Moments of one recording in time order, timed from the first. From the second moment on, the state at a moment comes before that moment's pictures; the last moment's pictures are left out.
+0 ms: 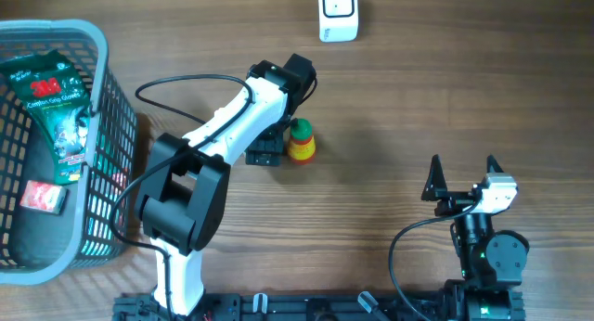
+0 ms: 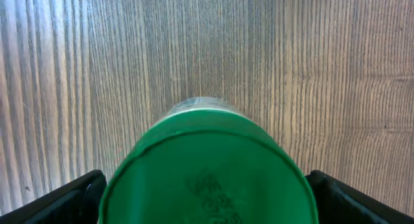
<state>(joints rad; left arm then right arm) -0.52 2.05 1.56 -1.17 -0.29 -2.09 -0.05 0.03 0.01 0.00 -0.05 0.06</state>
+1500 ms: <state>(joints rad) 0.82 1.55 1.22 -0.91 -0.21 -1.13 -0.05 0.03 0.01 0.00 -0.05 0.06</state>
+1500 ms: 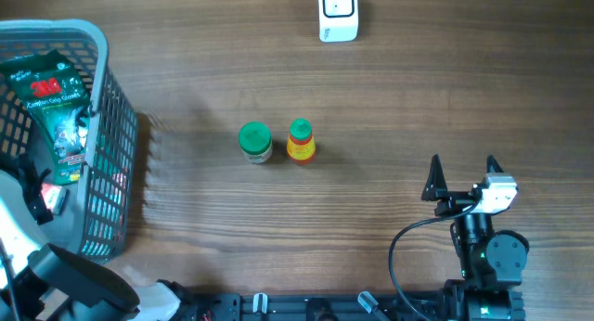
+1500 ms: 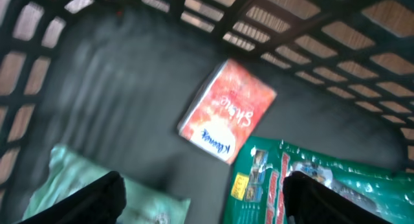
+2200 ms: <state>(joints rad) 0.85 1.72 1.06 -0.62 -0.20 -1.07 -0.05 0.03 0.01 0.00 -0.05 0.06</state>
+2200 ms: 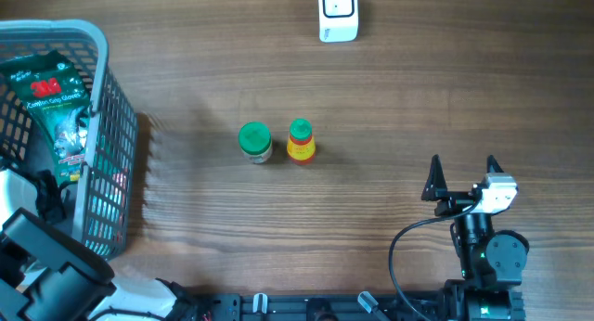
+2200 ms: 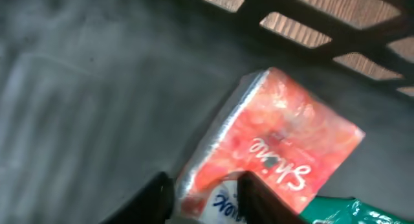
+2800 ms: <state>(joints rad) 0.85 1.51 1.10 -0.77 -0.12 -1.07 -0.05 0.03 0.01 0.00 -0.05 0.06</state>
